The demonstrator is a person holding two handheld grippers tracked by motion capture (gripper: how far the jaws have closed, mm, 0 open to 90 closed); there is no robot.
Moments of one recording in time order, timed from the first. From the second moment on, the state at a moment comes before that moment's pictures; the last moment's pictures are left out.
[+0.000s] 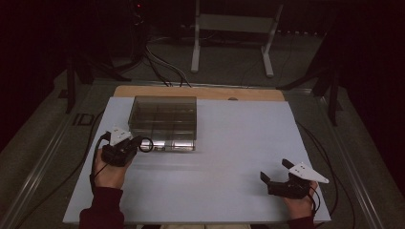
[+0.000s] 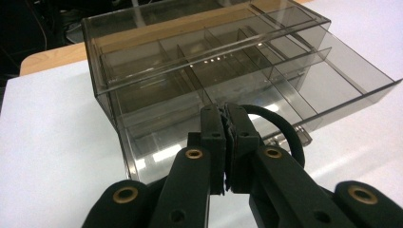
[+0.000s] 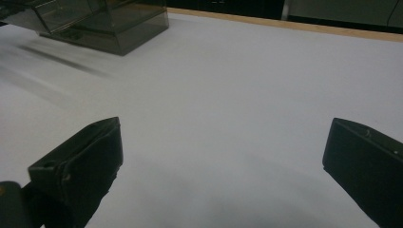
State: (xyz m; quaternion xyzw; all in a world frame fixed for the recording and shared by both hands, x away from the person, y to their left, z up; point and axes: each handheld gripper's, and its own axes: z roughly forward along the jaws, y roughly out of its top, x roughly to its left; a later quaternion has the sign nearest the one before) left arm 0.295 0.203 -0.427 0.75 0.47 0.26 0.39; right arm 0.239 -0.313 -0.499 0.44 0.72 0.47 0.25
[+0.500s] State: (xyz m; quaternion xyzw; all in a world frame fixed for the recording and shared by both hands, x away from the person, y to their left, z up) left arm 0.305 0.204 -0.419 0.74 0.47 0.27 0.39; right arm 0.240 -0.313 -0.500 0.44 0.72 0.47 0.25
